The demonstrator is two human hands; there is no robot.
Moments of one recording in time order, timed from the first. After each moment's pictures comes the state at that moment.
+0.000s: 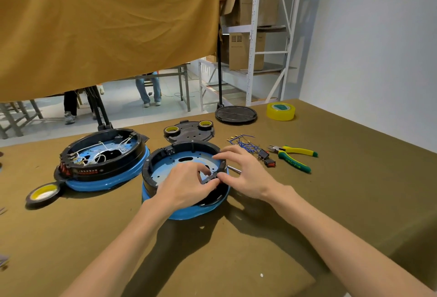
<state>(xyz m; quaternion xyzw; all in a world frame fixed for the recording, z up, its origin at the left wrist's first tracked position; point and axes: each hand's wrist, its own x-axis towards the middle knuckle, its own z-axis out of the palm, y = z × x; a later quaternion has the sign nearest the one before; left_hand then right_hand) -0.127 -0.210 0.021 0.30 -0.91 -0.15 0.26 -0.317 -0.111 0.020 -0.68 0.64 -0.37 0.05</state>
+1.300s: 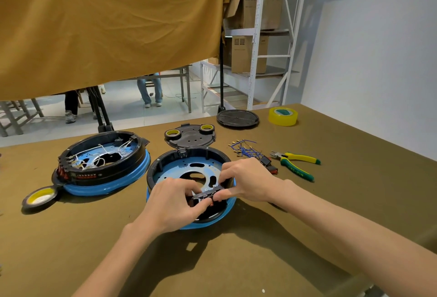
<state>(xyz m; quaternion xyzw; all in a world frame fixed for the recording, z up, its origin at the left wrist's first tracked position) -0.090 -0.200 0.019 0.26 -0.92 -0.11 0.28 -0.317 -0.118 0.051 -0.79 0.59 -0.16 -0.05</state>
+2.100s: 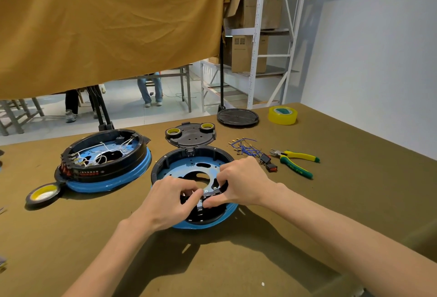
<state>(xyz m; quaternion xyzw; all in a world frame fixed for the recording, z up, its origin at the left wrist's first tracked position) -0.080 -0.202 0.015 0.18 -0.92 -0.16 0.30 -0.294 -0.116 0.041 -0.77 0.60 -0.14 -0.17</state>
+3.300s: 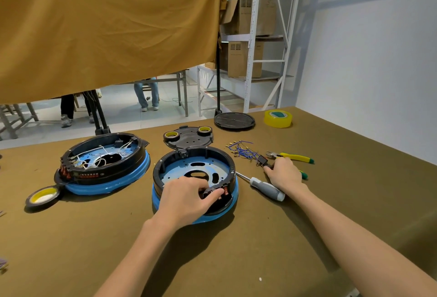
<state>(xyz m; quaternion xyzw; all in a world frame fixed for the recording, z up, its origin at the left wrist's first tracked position) -0.117 -0.189 0.007 0.28 -0.91 -0.01 0.29 -0.410 -0.114 -0.002 -0.36 0.91 -0.19 0.00</state>
